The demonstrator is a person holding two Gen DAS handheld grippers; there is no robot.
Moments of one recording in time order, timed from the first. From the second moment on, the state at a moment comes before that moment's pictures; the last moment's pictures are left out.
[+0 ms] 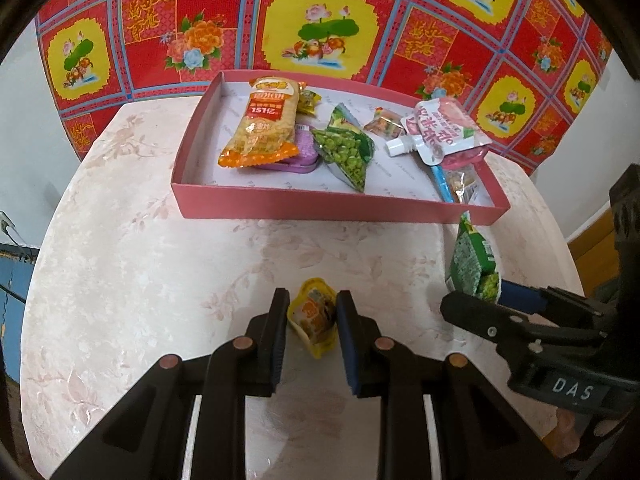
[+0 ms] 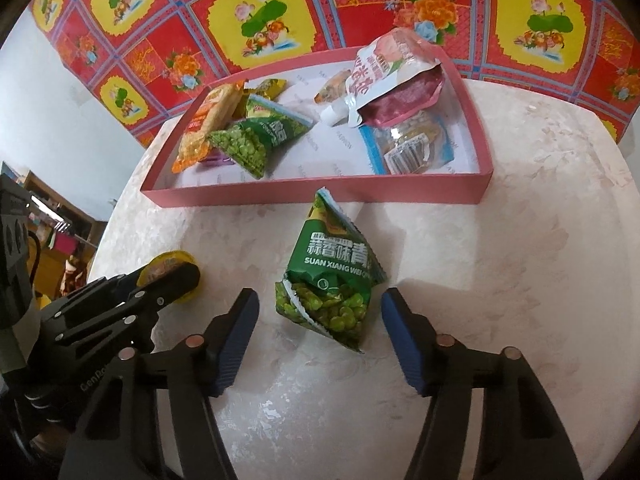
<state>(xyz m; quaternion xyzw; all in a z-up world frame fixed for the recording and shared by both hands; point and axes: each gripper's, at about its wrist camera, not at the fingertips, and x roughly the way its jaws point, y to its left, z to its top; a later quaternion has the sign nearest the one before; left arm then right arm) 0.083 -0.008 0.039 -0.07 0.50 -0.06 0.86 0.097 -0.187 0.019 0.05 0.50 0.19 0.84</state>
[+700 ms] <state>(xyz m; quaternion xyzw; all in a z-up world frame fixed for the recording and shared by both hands) 0.080 -0.008 0.048 -0.07 0.48 -0.06 0.87 0.090 -0.196 0.027 0.07 0.49 0.19 0.85</state>
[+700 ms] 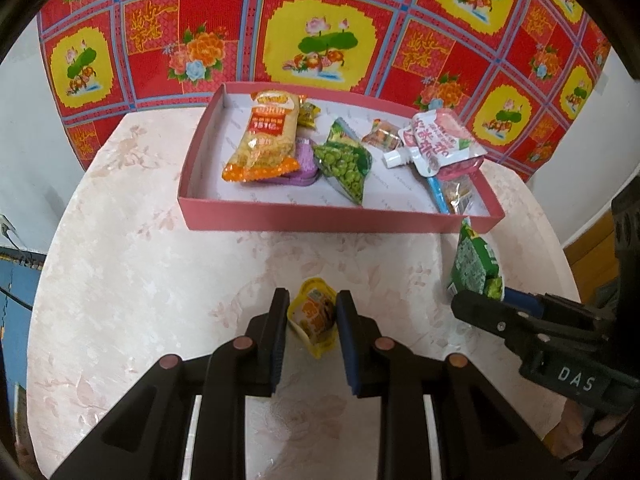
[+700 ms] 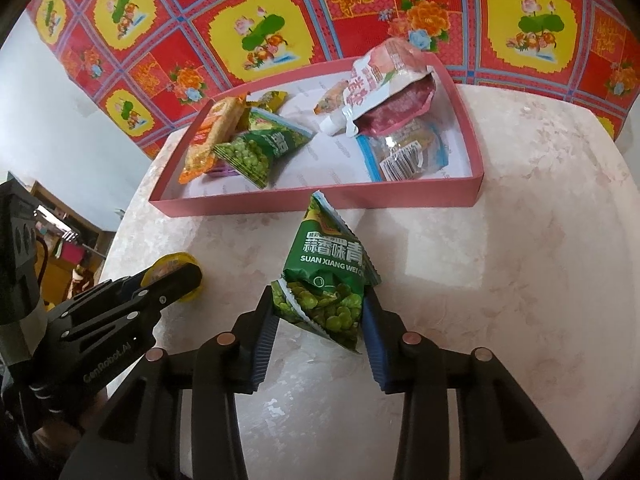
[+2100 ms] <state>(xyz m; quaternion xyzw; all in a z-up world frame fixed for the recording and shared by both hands) 0.171 -0.027 0.096 -0.03 0.43 -0.07 0.90 0.139 -0.193 0.068 0.08 0.44 0.23 0.86</state>
